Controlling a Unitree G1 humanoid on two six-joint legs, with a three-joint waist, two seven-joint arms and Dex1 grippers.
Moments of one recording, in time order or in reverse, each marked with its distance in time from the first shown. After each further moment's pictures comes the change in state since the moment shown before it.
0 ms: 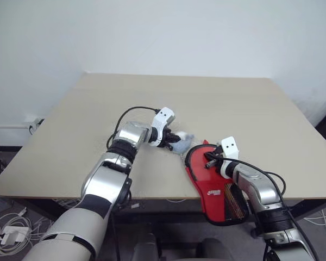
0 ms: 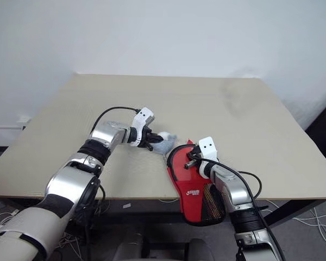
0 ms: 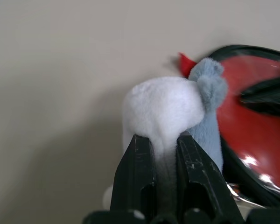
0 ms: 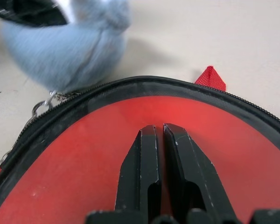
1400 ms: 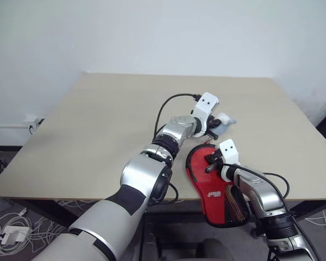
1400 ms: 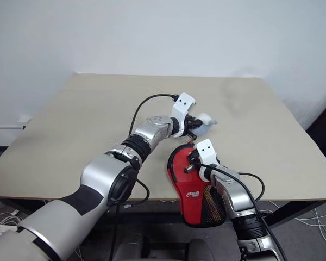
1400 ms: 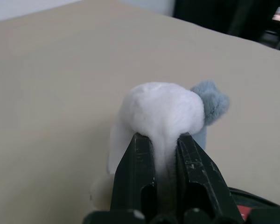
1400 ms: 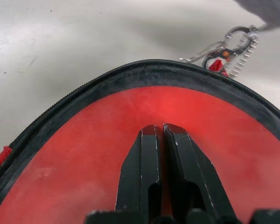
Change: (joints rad) left arm -0.209 -0.361 0.228 0.283 0.089 -0.347 0.240; right arm 0.063 -0.023 0.039 -0.126 -0.043 0.070 -0.004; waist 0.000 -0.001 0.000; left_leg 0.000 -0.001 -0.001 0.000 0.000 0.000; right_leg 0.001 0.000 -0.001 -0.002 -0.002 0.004
